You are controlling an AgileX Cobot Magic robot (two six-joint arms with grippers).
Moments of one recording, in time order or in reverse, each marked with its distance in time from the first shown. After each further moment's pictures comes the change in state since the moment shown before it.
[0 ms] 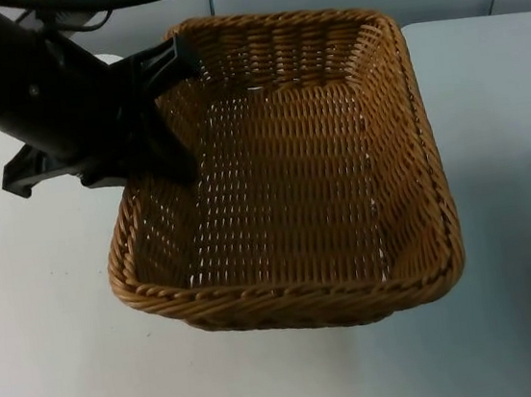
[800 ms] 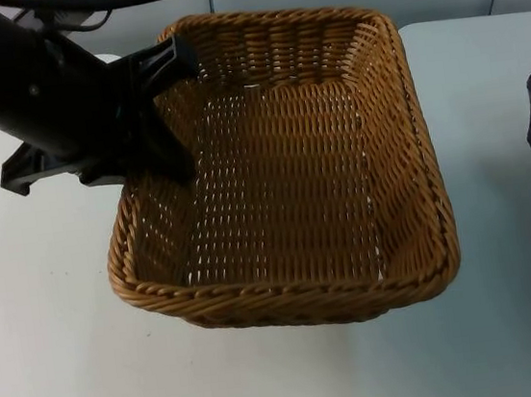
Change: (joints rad) right arm -0.064 0.210 -0.025 0.110 -0.101 -0.096; left arm 0.000 0.000 0.000 0.002 -0.015 0.000
